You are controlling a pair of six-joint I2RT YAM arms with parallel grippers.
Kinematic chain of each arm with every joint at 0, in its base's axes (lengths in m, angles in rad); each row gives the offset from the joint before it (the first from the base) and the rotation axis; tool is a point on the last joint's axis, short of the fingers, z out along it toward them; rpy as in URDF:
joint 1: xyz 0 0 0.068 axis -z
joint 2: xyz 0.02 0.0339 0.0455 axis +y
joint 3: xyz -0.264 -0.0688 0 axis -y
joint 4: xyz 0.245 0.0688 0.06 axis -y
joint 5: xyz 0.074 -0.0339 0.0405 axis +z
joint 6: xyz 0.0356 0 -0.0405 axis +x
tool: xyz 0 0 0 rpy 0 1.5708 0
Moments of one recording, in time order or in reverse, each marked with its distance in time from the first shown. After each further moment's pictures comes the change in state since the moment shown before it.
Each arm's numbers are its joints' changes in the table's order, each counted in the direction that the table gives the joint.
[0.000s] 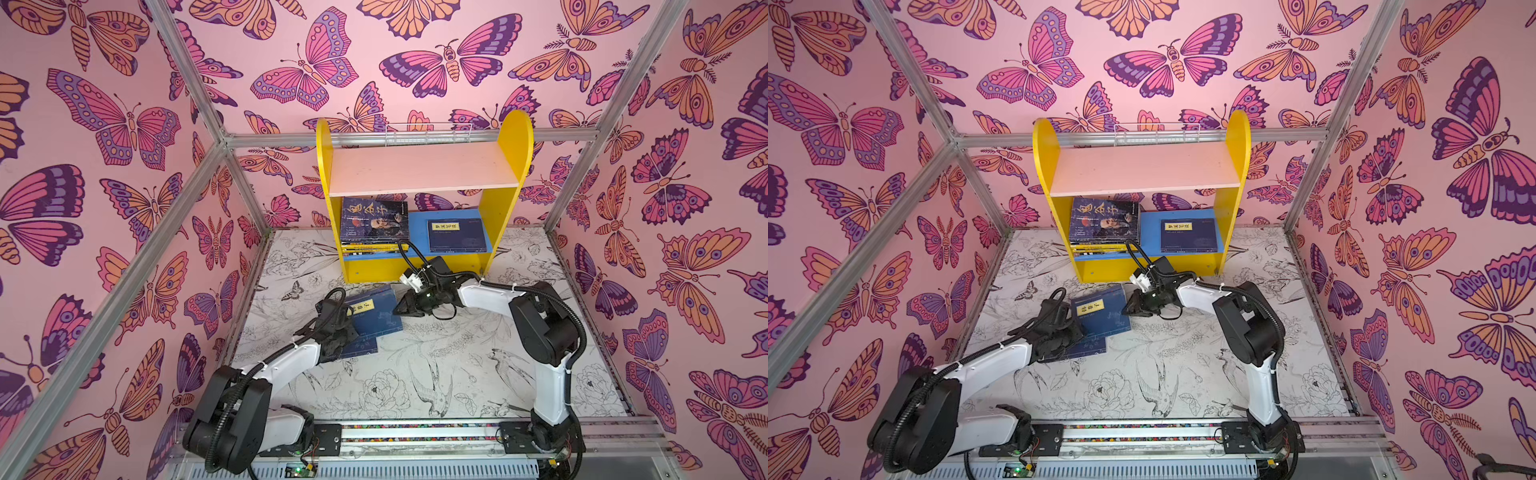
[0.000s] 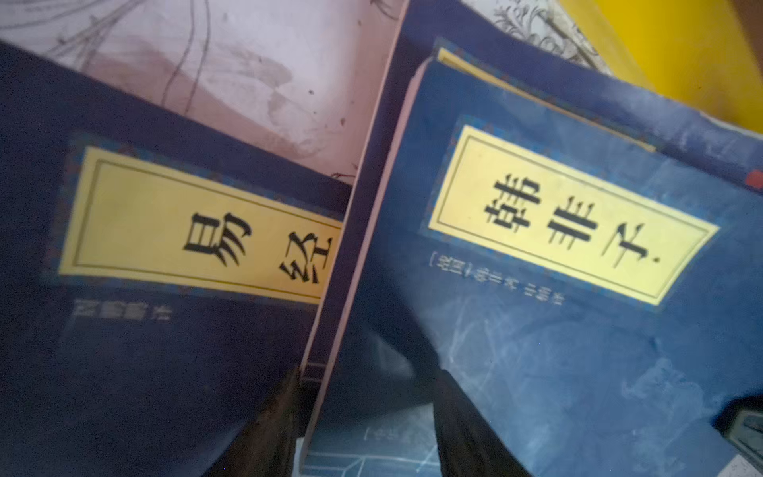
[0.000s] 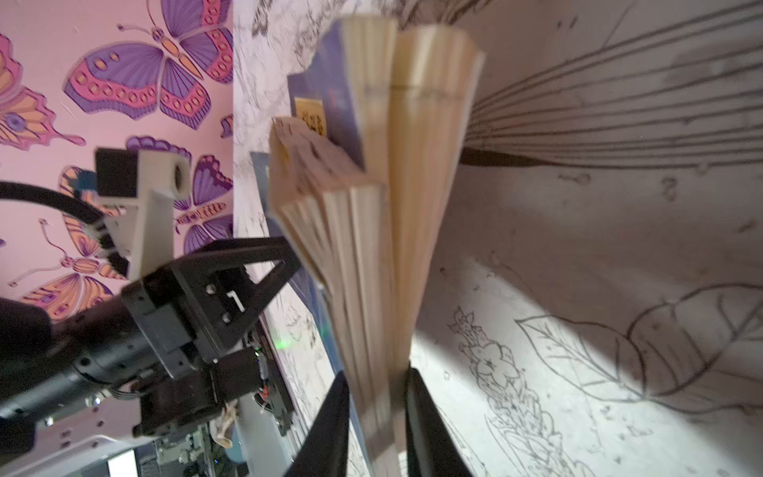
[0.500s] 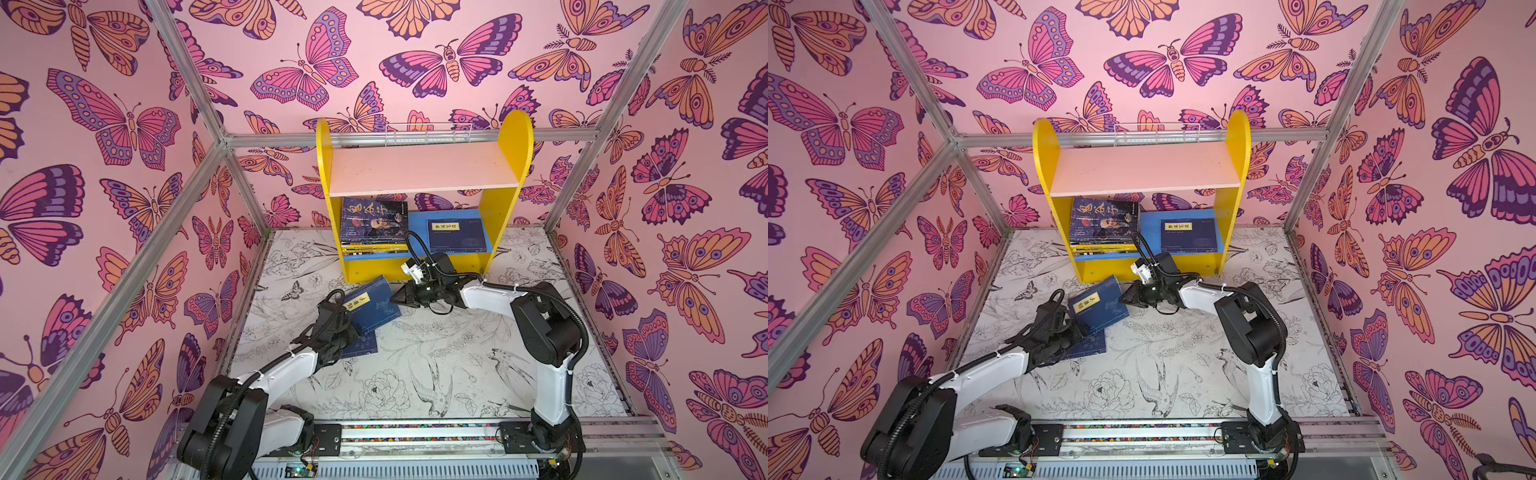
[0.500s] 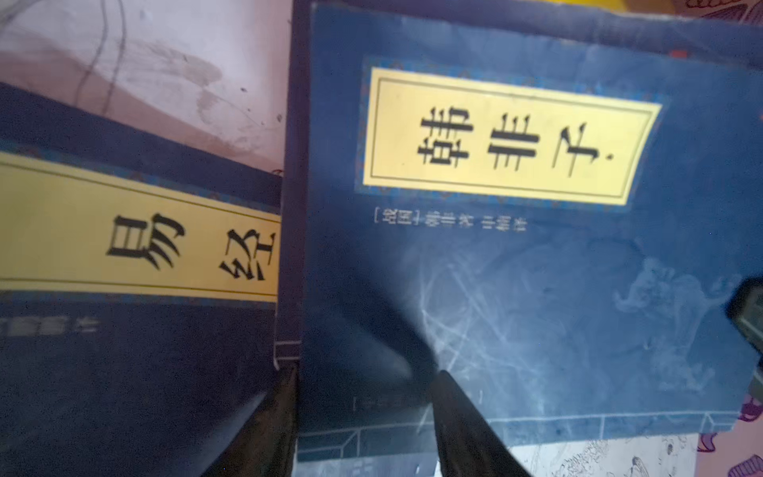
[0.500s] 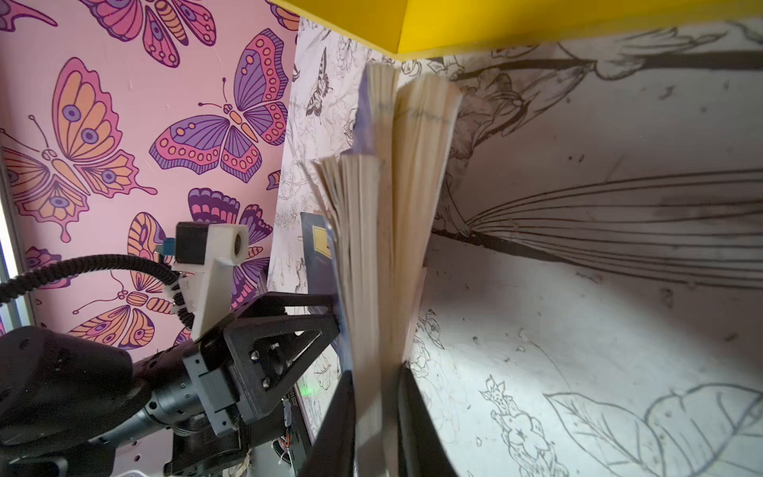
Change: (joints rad) left arm 0.000 -0.066 -0.080 0.132 -0.075 0.027; right arm 0.010 -0.009 -0.034 0.234 -0.002 0.122
